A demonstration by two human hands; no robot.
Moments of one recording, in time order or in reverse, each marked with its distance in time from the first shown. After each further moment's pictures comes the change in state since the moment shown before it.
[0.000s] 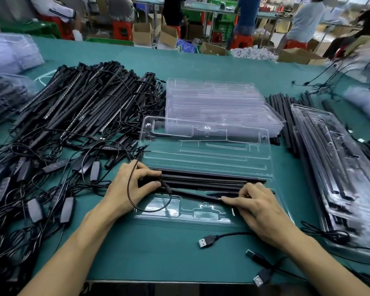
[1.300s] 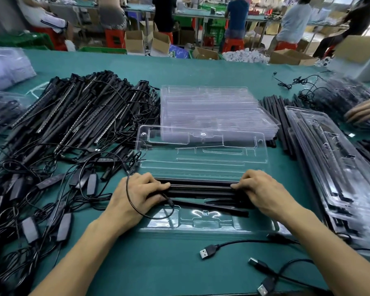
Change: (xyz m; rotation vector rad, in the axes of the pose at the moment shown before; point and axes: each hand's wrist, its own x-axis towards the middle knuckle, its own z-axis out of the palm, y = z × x) left_hand 0.006 0.013 0.004 0.199 -0.086 0.257; right_hand 0.043 0.041 -0.012 -0.020 -0.183 0.259
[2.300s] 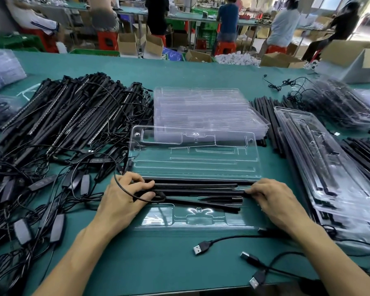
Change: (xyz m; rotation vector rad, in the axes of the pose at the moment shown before) left_hand -0.015 -0.004 0.006 -0.100 0.132 -0.204; right_hand -0.042 0.013 -0.004 0.017 0.166 0.170
